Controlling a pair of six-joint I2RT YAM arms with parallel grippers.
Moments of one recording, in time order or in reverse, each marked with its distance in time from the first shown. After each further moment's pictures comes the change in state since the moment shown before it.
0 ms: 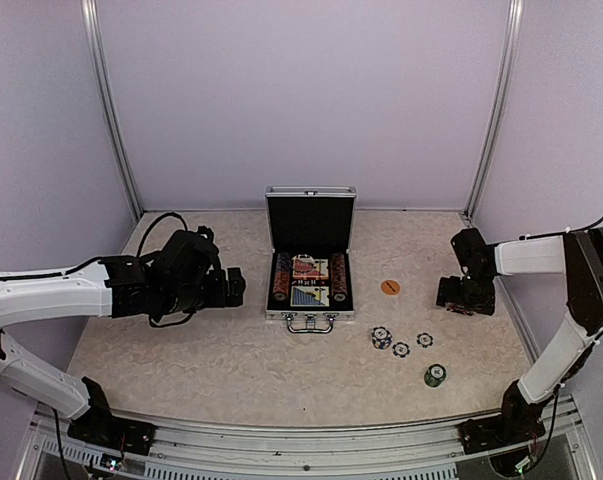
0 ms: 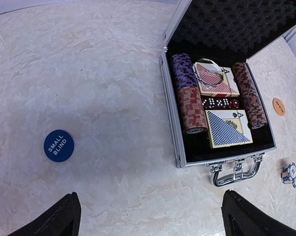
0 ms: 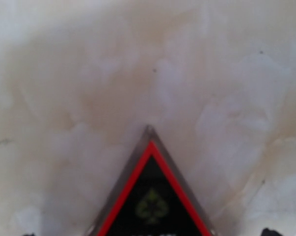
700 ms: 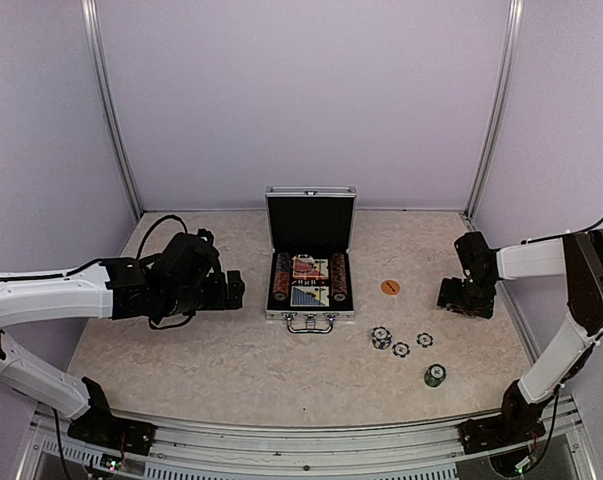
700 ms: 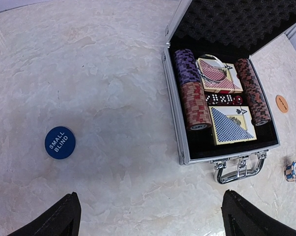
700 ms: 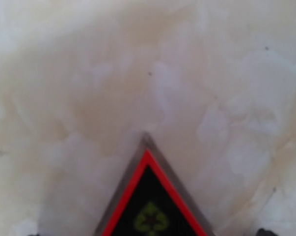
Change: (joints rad) left arm 0.000 0.000 -0.016 0.000 0.000 0.000; right arm -0.023 -0.001 -0.046 0.079 -0.043 0.029
